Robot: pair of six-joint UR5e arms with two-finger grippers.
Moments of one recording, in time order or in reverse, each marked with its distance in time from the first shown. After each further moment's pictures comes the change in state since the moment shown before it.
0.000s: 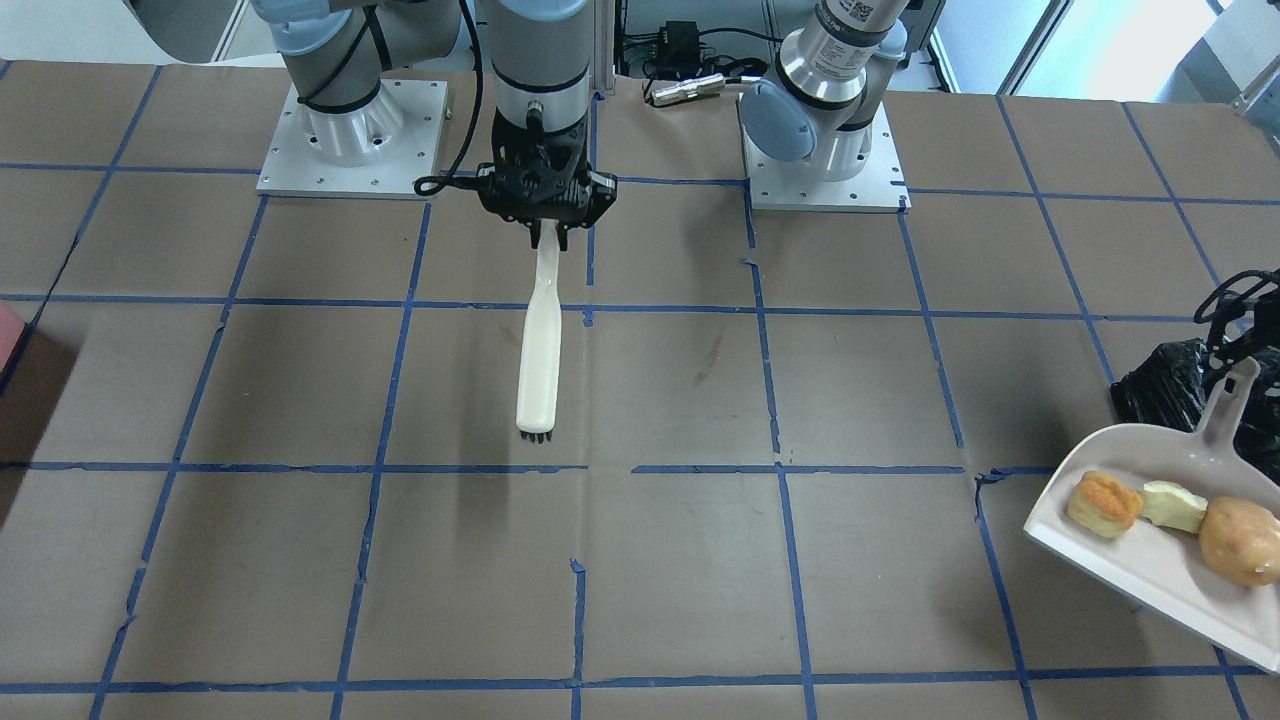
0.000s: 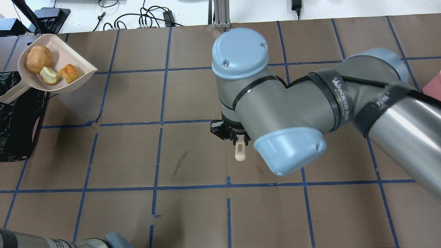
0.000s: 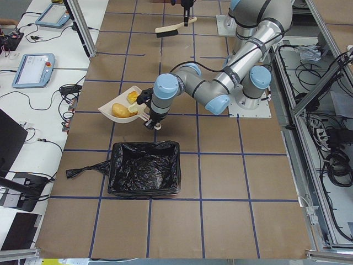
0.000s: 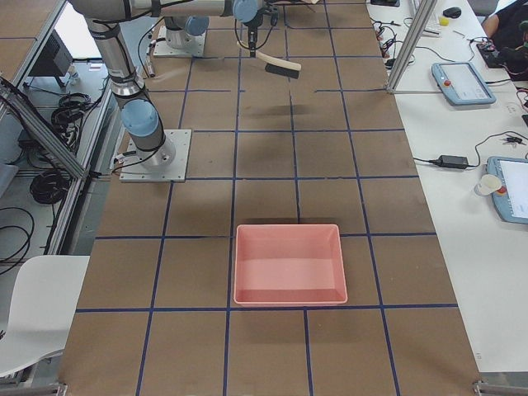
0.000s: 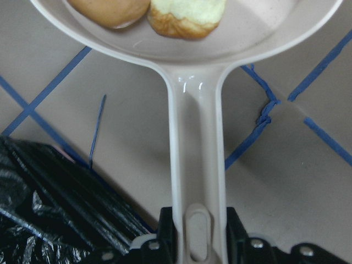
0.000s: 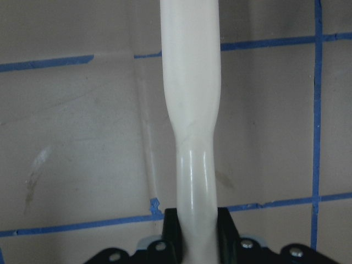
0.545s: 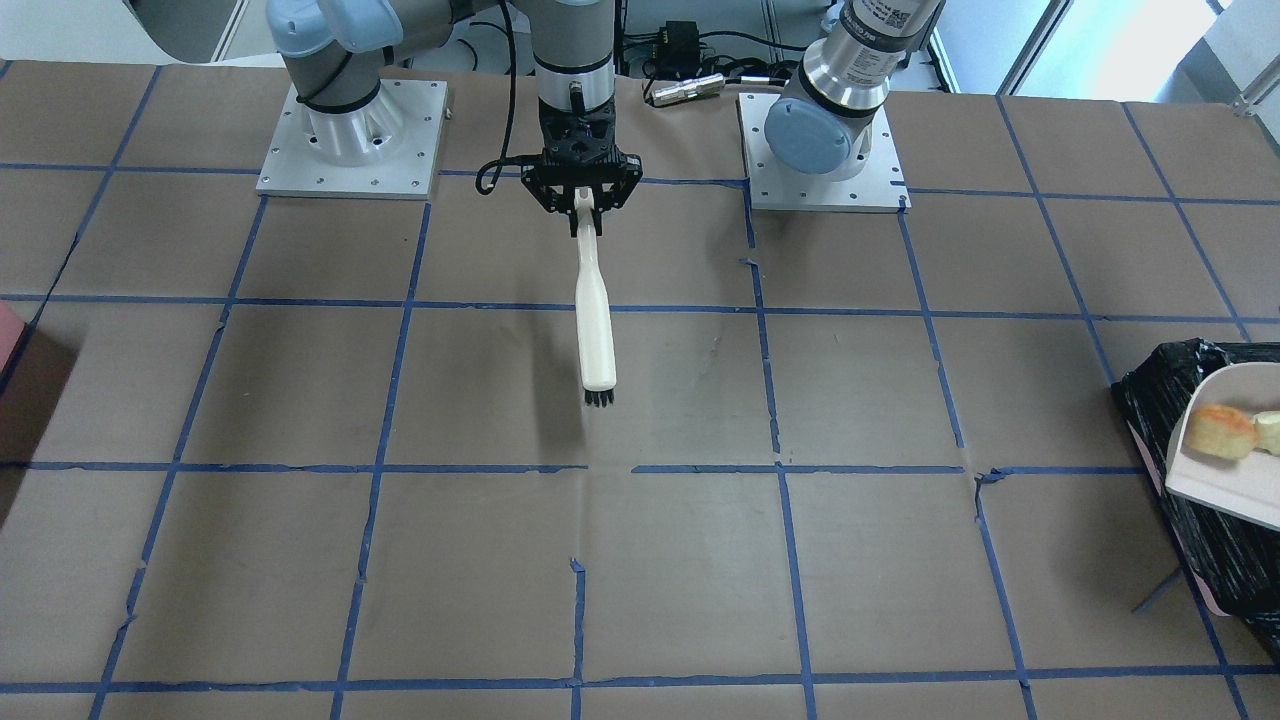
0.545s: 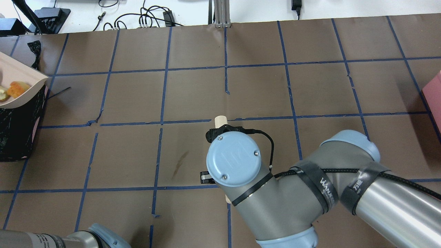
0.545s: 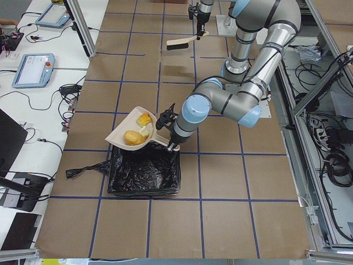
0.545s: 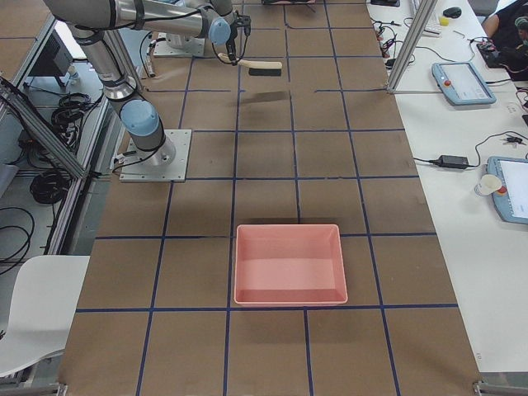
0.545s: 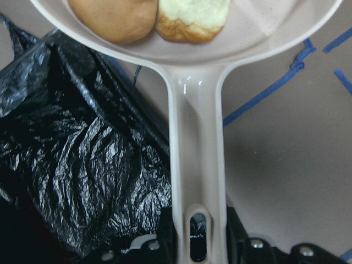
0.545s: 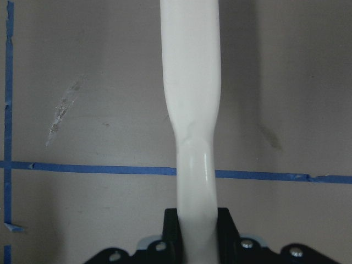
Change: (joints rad) left arm 0.244 0.017 0.023 -0.026 -0.027 0.051; right arm 0.129 -0.050 0.305 -0.378 -0.018 0.016
